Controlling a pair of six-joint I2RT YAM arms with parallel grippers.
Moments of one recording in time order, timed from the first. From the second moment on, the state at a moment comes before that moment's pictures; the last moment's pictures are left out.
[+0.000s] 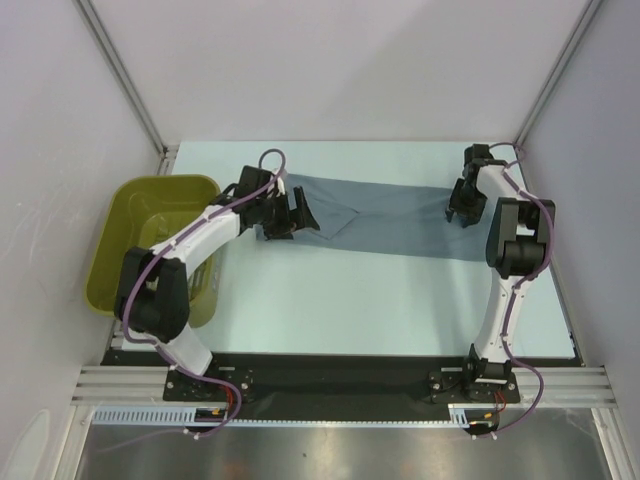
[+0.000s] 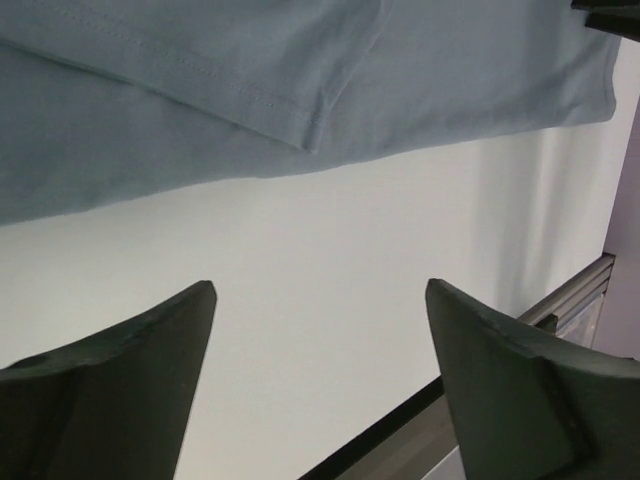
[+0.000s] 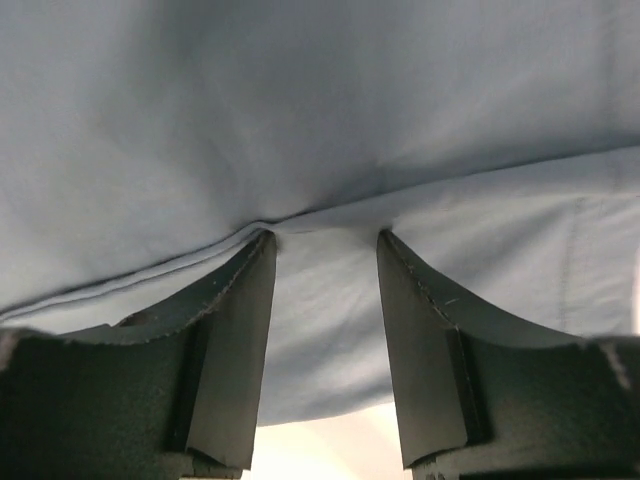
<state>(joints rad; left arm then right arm) -0.36 1.67 1.21 -0.42 0.41 -0.53 -0.07 2.18 1.70 -0.78 0.09 0.34</state>
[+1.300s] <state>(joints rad) -0.36 1.75 1.16 -0.48 -0.19 -0.86 -0.52 1.65 0.99 -0.51 -0.23 0.66</state>
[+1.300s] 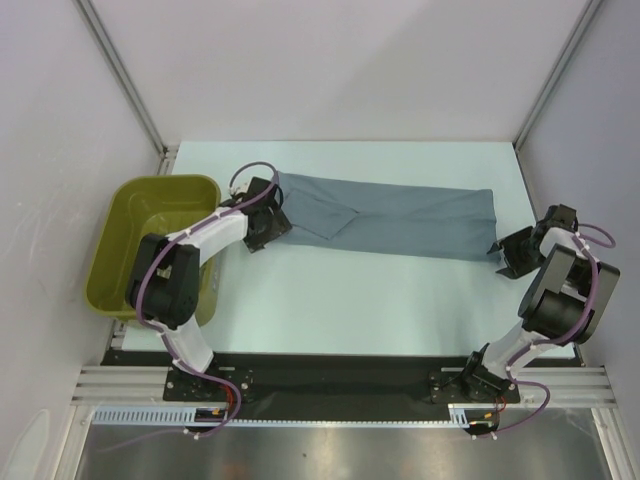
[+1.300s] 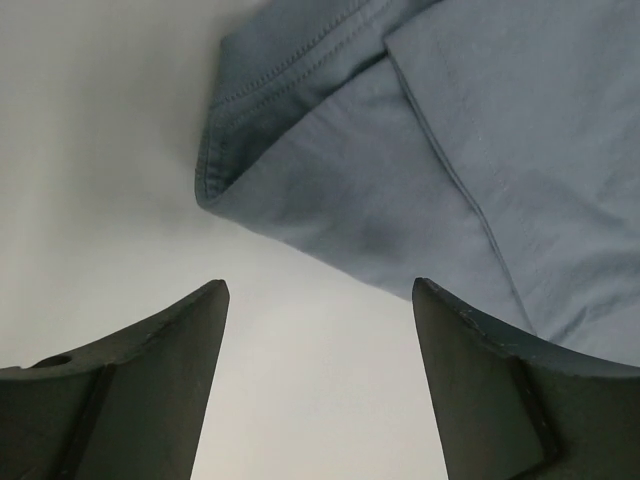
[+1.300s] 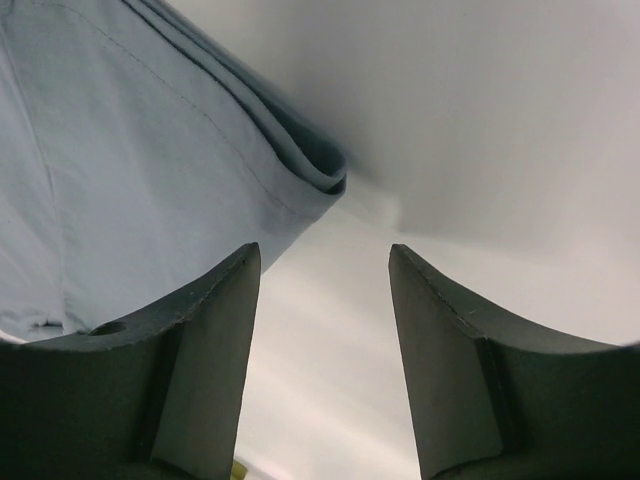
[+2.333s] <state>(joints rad) -0.35 1.81 1.20 -0.42 -0.15 -0.90 -0.51 1.79 1.09 -0.50 -0.21 0.62</state>
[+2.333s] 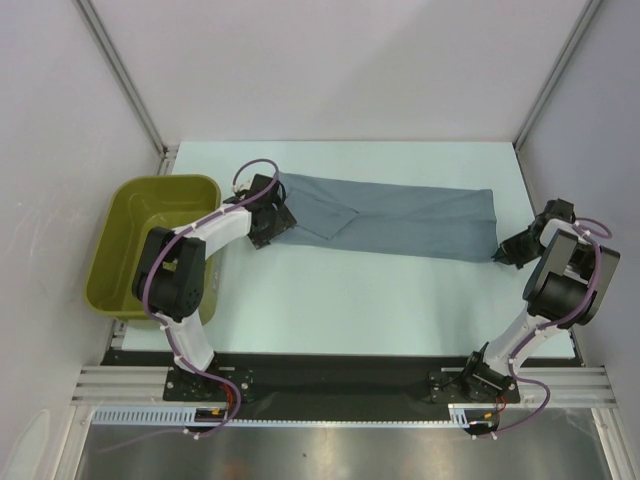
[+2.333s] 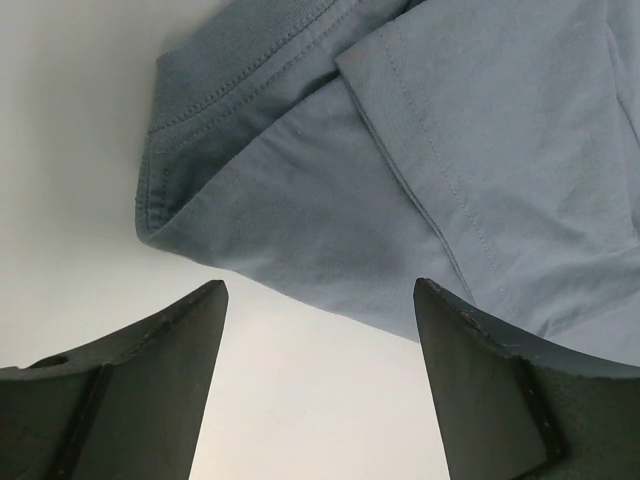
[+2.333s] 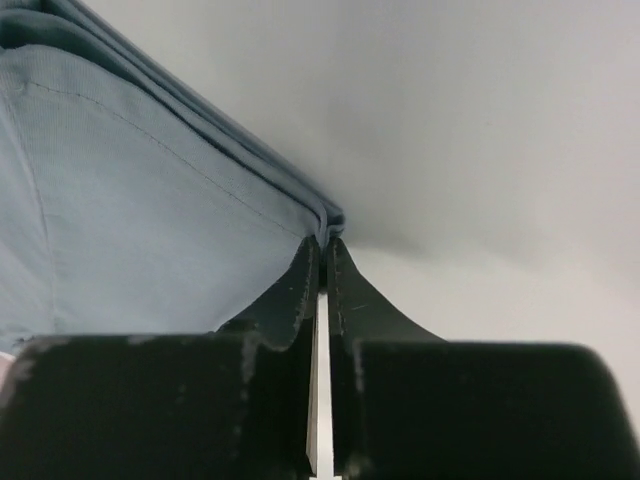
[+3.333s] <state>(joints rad) -0.41 1.73 1.23 -0.51 -0.22 -0.67 -0.01 1.17 0.69 -0.85 0.12 0.87</state>
